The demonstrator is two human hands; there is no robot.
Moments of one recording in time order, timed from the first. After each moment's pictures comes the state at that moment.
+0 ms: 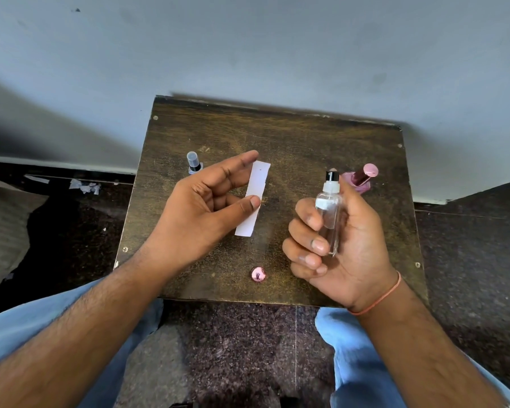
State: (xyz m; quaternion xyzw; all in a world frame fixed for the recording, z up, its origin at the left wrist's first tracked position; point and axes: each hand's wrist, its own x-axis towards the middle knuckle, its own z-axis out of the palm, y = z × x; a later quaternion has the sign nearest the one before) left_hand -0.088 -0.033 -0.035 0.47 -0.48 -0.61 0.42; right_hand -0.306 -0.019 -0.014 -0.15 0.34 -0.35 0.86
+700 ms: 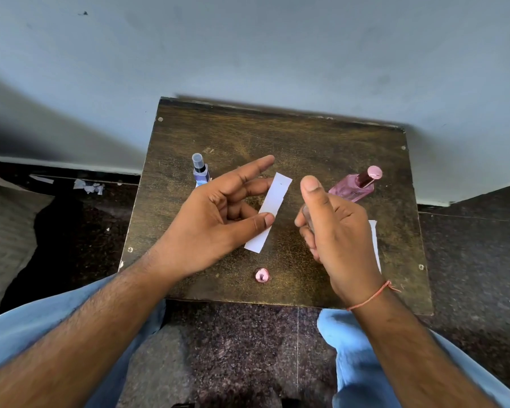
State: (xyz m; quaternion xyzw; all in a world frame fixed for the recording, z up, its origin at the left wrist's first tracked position) left_hand -0.090 -0.030 -0.034 0.44 -0.51 -0.63 0.39; right_hand -0.288 -0.016 -0.023 -0.46 0.66 -0.38 0.46
